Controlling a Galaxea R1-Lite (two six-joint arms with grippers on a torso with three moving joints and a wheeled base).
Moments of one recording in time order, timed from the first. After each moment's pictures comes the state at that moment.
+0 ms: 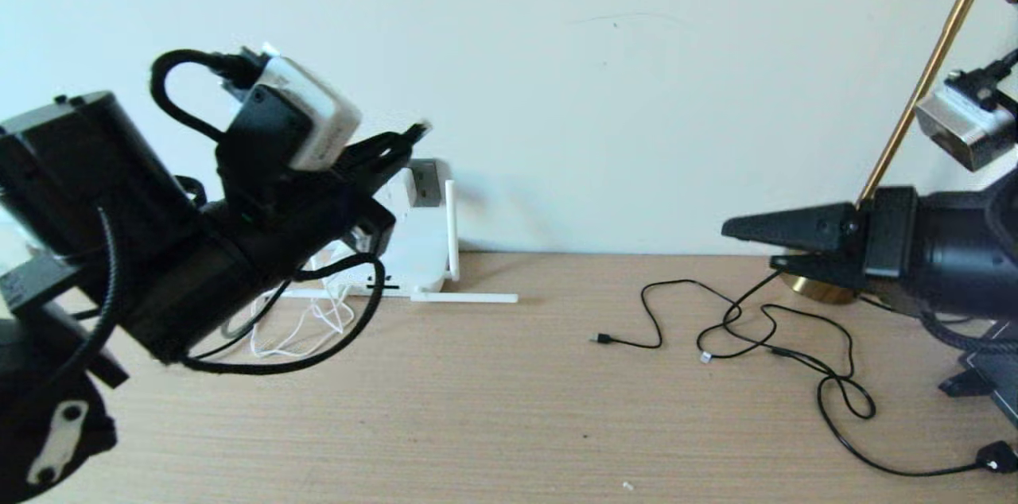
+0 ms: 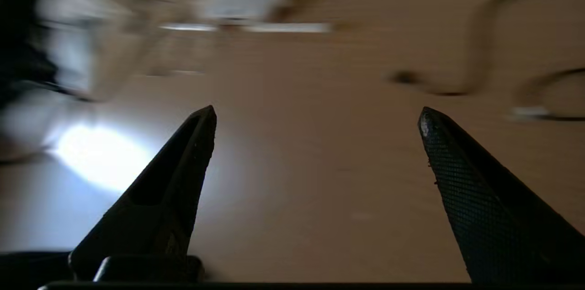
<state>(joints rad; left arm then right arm) -0.50 1.53 -0.76 -0.97 0.05 0.63 0.49 1.26 -0.98 0.06 0.13 0.54</state>
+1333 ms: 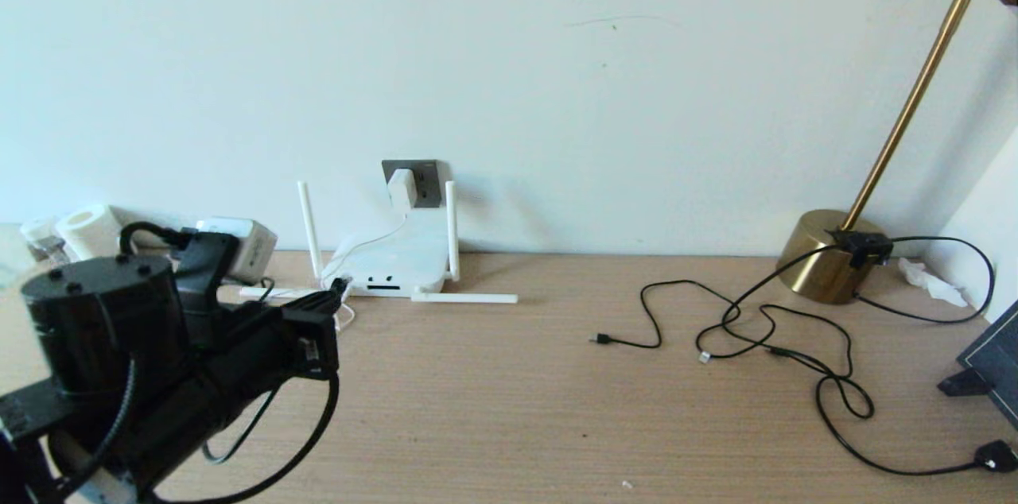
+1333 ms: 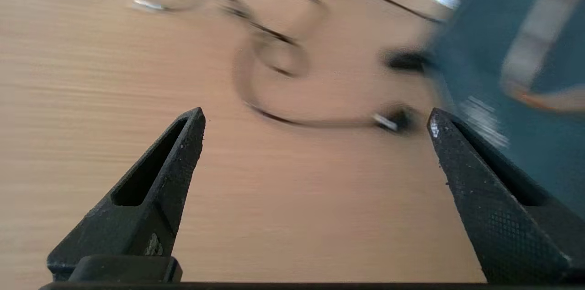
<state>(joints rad) -0.44 1.46 -0.44 -0.81 0.33 0.00 0.07 0.28 -0.06 -0.05 -0.20 -0.14</state>
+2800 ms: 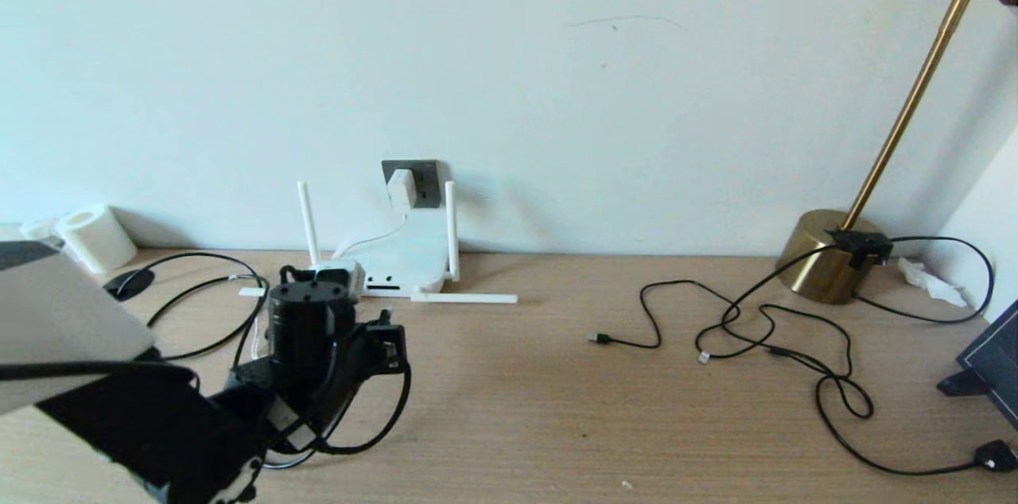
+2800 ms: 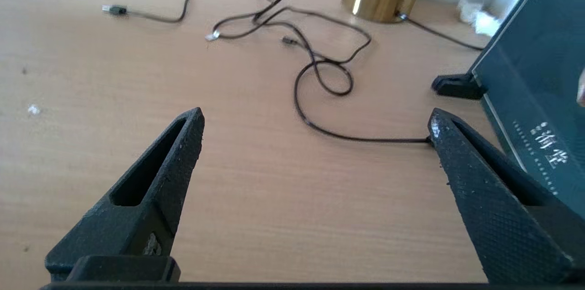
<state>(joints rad) -0.44 1.94 -0.55 -1.02 0.43 -0.14 -0.01 0.03 0.00 0.00 0.02 -0.11</state>
